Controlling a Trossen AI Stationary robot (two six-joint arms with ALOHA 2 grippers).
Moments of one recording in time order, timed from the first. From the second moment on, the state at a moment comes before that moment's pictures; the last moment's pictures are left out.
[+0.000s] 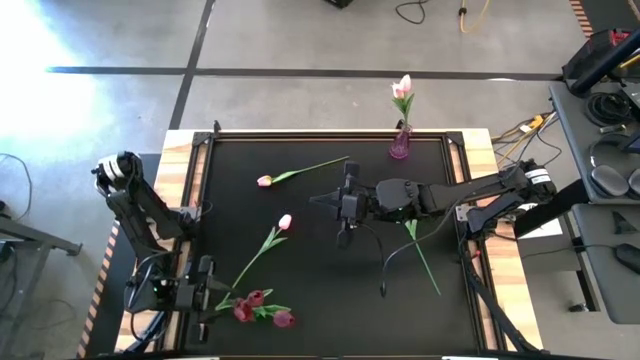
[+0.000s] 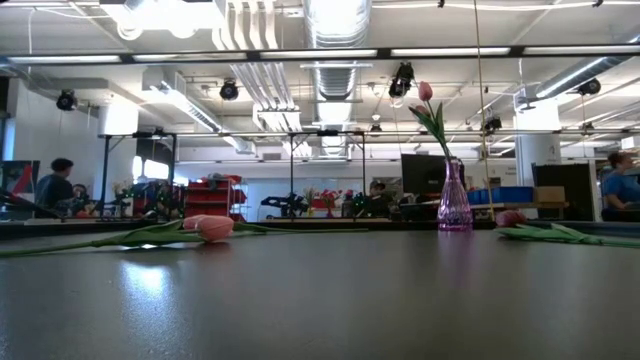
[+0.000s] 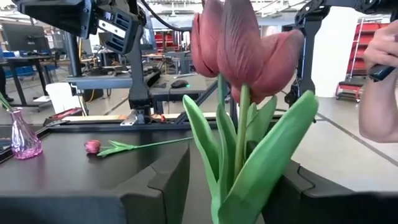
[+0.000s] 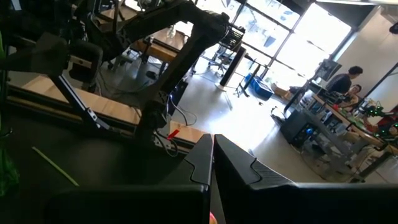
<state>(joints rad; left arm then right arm) -1.25 1.28 0.56 0.79 -1.22 0.02 0.16 1.53 1.30 0.13 0.32 -0.42</state>
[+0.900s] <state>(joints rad) -1.01 0.87 0.47 -0.03 -1.03 -0.35 0.04 1.66 1.30 -0.03 0.18 -0.32</state>
